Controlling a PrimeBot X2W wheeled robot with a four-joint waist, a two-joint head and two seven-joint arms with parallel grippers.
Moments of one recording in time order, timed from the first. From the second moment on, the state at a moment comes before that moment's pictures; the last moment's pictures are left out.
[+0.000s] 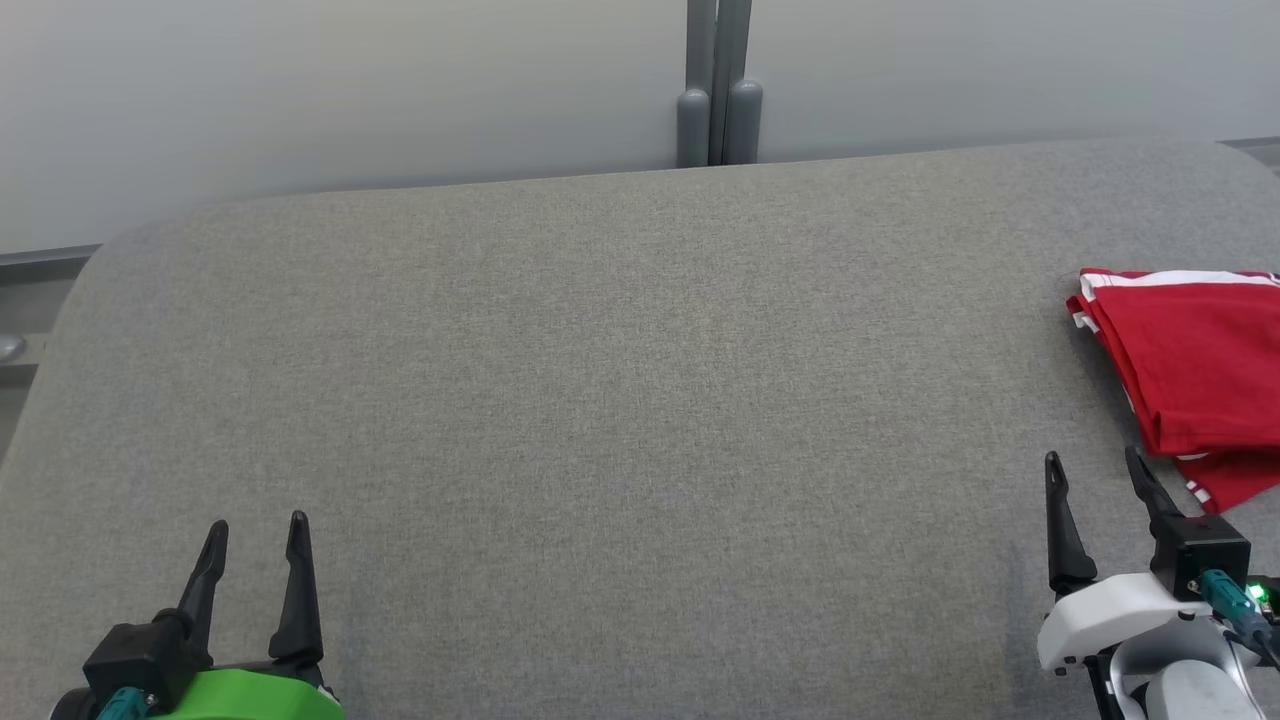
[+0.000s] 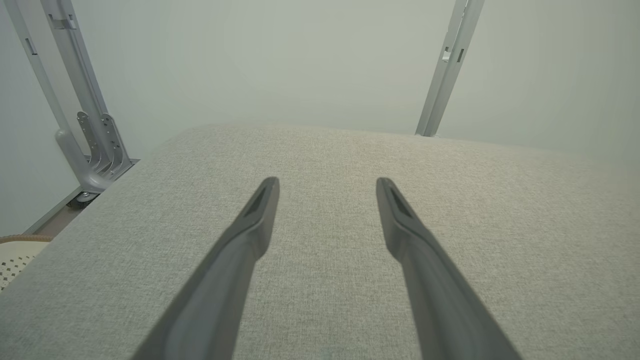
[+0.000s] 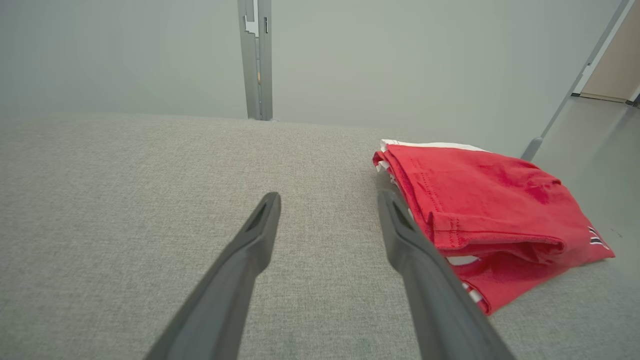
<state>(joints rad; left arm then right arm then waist) 0.03 0.14 0.03 0.22 -0.29 -0.13 -0.26 -0.07 -0.05 -0.20 0.30 -0.08 0.13 -0.26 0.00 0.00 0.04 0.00</state>
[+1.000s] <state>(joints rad) 0.03 0.11 0.03 0.28 -0.58 -0.13 -0.18 -0.05 -0.03 -0.19 0.34 0.29 0.13 -0.17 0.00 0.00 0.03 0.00</state>
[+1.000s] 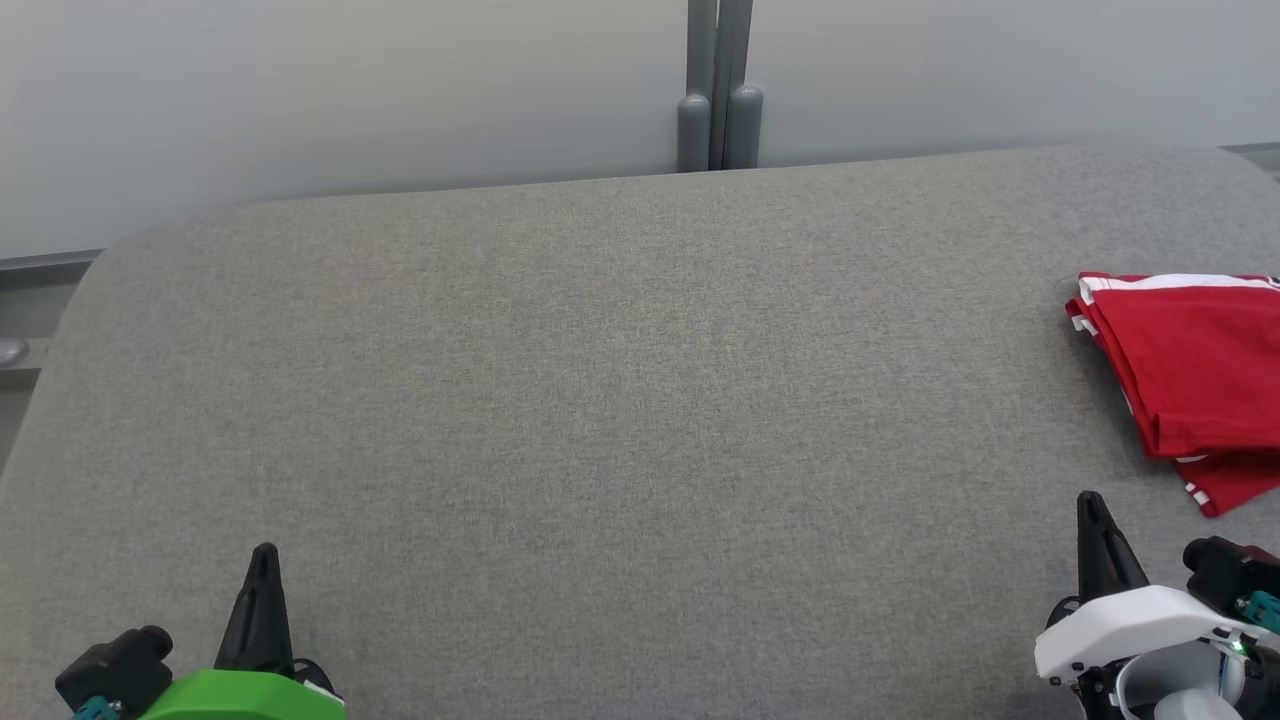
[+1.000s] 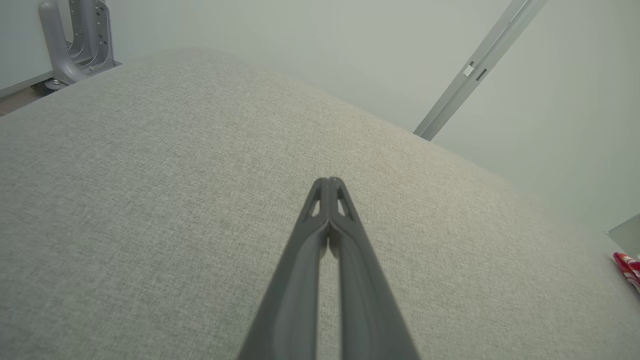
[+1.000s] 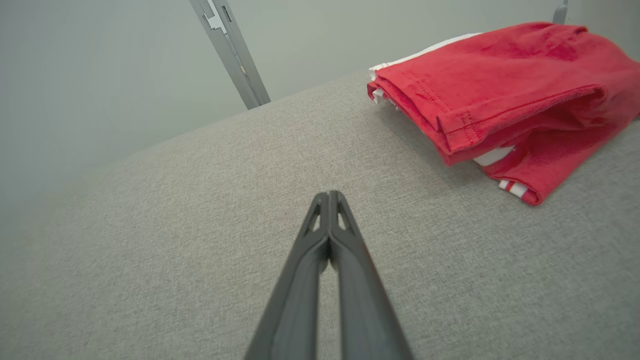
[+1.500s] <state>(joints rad) 0.00 0.09 0.04 0.27 -0.79 -0.13 -0.12 -0.05 -0.04 -0.18 0.32 0.56 0.13 -0.11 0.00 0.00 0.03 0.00</state>
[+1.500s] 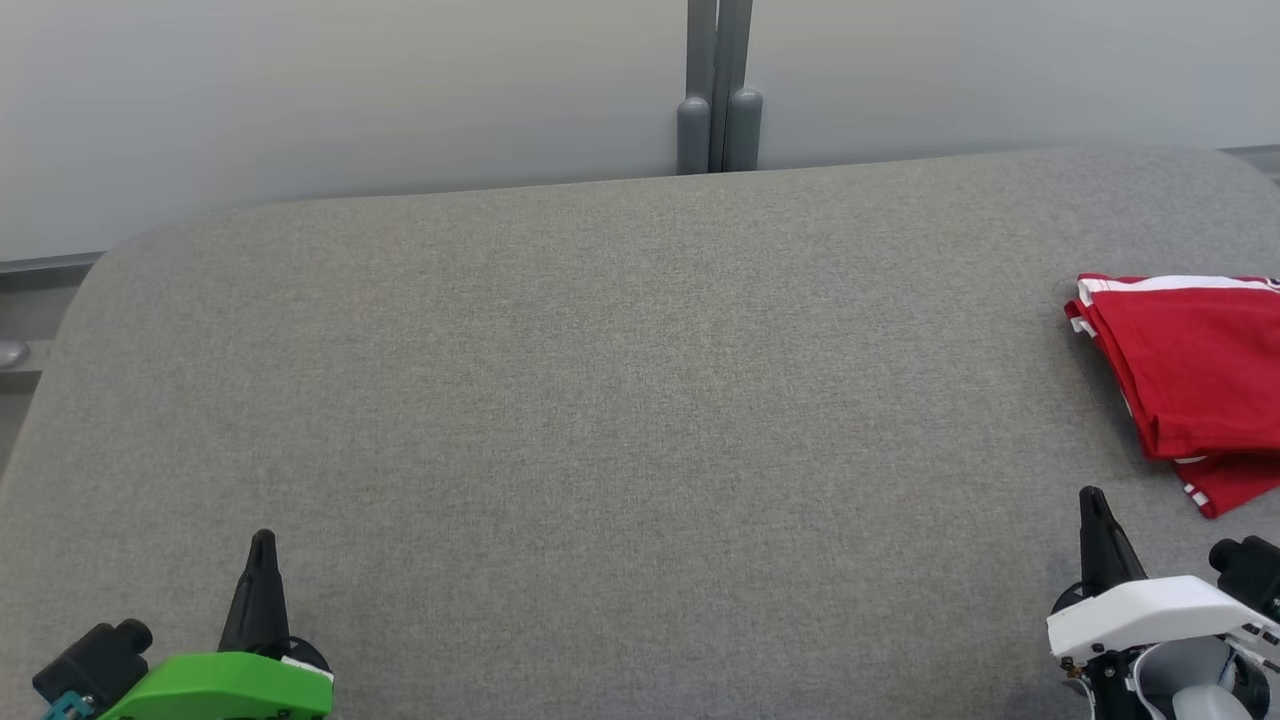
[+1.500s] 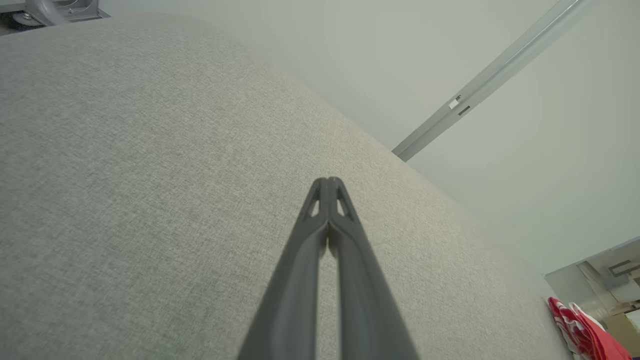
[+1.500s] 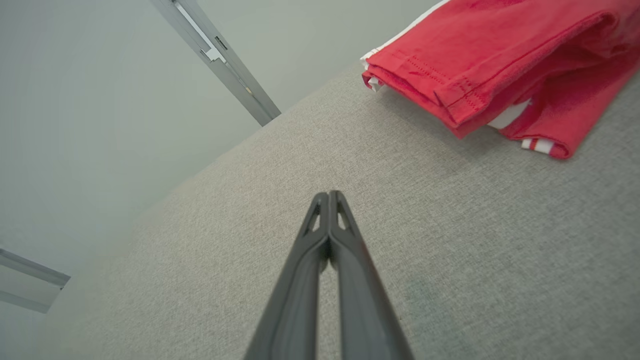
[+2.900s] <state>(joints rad) -0.05 0.07 0.07 0.26 -1.25 -0.13 0.00 -0.07 -0.04 -0.15 0.27 1.14 0.13 0.02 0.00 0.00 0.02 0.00</state>
